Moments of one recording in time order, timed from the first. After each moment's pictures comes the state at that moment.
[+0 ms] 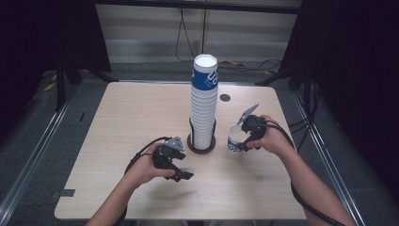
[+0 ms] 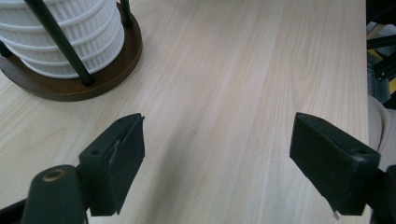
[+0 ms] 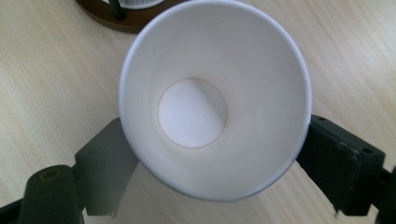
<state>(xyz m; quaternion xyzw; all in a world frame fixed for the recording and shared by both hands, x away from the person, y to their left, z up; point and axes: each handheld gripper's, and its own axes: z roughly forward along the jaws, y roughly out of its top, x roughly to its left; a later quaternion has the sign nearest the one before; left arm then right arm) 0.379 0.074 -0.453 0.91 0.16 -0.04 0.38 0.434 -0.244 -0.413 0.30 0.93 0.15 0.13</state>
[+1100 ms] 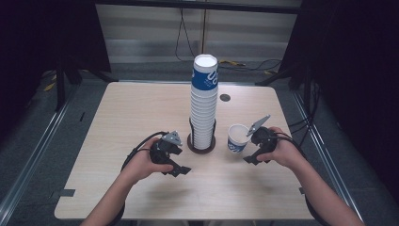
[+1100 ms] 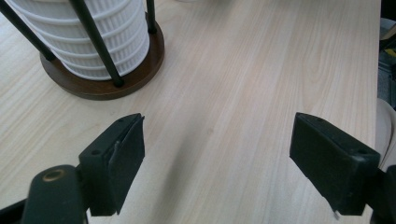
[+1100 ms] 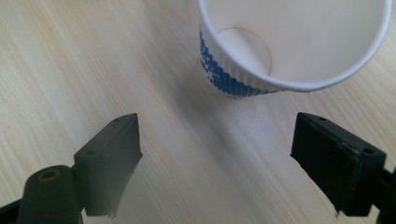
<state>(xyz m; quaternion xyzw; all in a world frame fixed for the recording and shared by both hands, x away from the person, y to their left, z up) 0.386 0.080 -0.435 0.91 0.18 -0.02 0.37 0.393 -0.265 -0.416 0.30 0.94 0.16 0.09</state>
